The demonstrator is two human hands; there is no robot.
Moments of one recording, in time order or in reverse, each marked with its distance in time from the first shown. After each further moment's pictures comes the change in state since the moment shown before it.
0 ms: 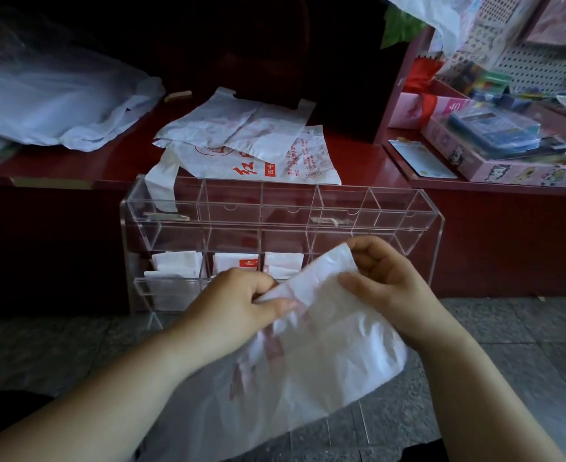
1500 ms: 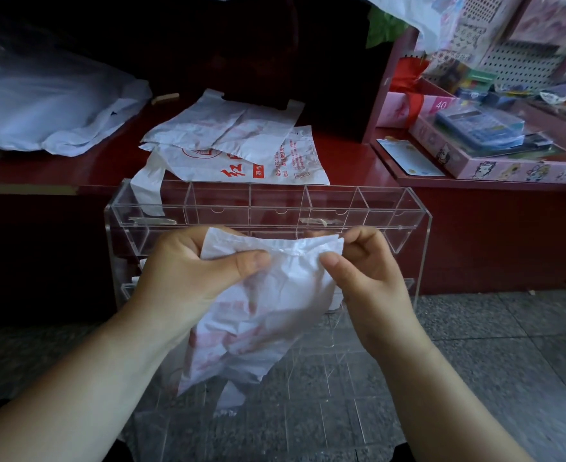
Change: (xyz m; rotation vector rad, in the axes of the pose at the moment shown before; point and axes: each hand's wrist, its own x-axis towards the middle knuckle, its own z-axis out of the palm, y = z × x) left_hand 0.001 0.027 -0.023 -0.646 0.264 0.128; right_hand 0.002 0.004 0.026 0.290 0.224 -0.180
